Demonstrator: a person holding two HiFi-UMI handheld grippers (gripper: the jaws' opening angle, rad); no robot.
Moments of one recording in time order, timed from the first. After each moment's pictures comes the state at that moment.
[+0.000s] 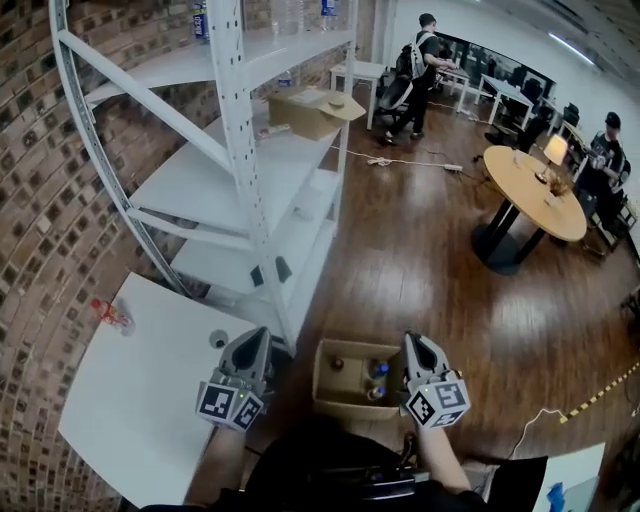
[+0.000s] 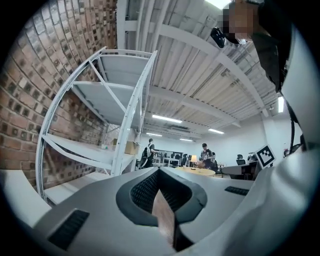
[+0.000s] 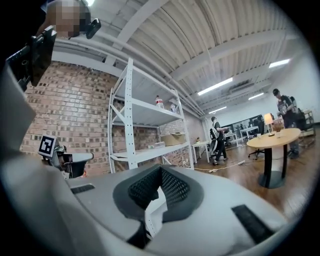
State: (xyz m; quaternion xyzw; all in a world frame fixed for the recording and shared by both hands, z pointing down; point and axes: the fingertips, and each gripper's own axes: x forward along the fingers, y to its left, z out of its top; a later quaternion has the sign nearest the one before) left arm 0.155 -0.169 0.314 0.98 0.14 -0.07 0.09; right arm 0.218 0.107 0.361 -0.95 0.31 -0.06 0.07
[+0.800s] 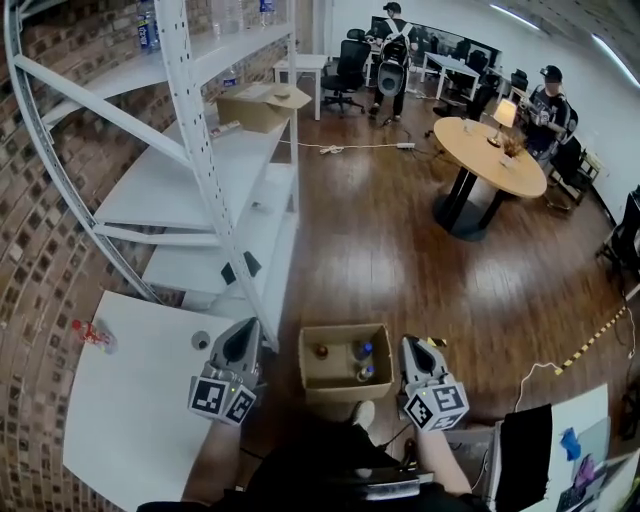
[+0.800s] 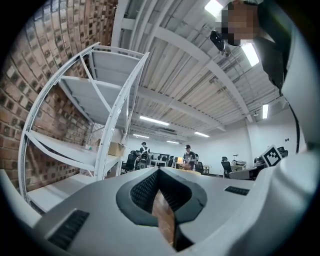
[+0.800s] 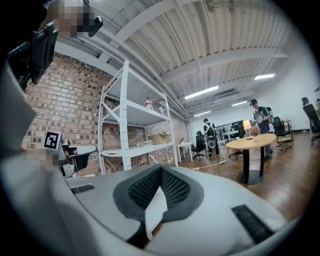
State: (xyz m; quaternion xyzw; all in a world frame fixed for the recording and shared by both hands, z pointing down) left arm 0.139 -0.141 0.306 0.97 0.22 -0.09 0.09; right arm 0.131 0.155 0.372 -0.97 0.21 -0.07 0.07
